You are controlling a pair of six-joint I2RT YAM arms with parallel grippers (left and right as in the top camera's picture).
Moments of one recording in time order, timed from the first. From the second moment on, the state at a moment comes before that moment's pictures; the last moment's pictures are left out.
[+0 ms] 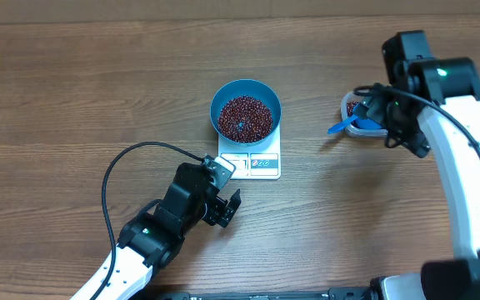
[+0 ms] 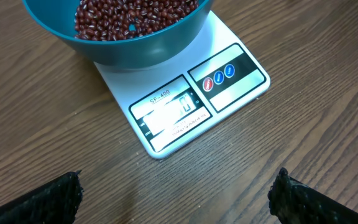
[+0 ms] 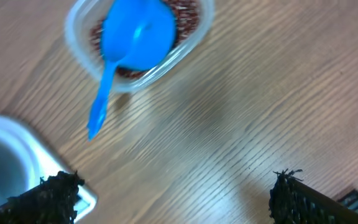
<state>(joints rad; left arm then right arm) -0.60 1.01 0.51 -0.24 -0.03 0.03 0.10 1.59 1.69 -1.47 0.19 0.73</state>
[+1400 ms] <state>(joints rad) -0.60 1.01 0.51 -0.24 -0.03 0.03 0.10 1.46 1.69 -1.48 0.14 0.34</state>
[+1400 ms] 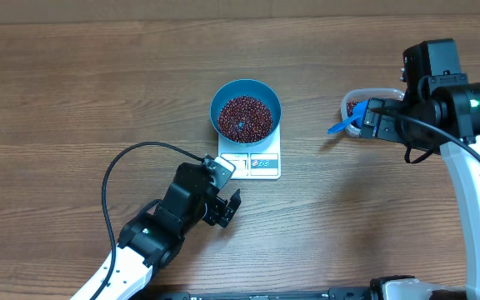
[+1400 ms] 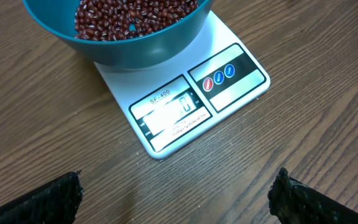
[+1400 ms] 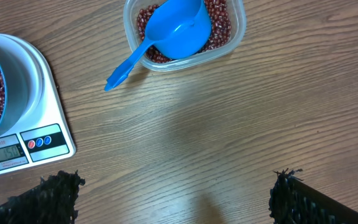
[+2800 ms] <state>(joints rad) -0.60 1.01 0.51 -0.29 -0.04 0.03 0.10 1.46 1.69 -1.48 0.14 0.34</state>
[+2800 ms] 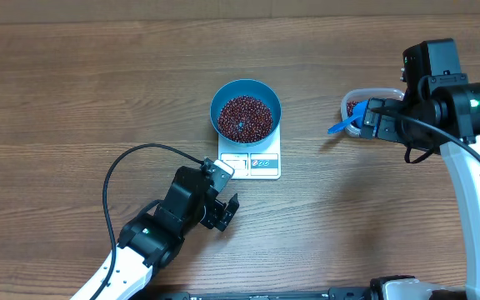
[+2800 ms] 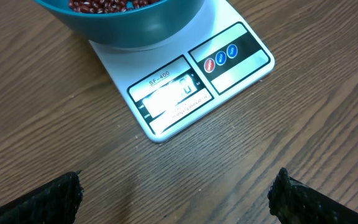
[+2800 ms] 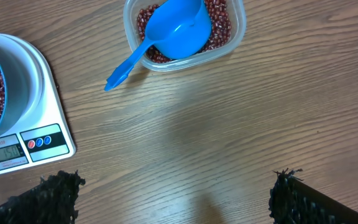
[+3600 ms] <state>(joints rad) -0.37 0.52 0.09 0.33 -0.02 0.04 0.10 1.46 1.69 -1.48 0.14 0.34</state>
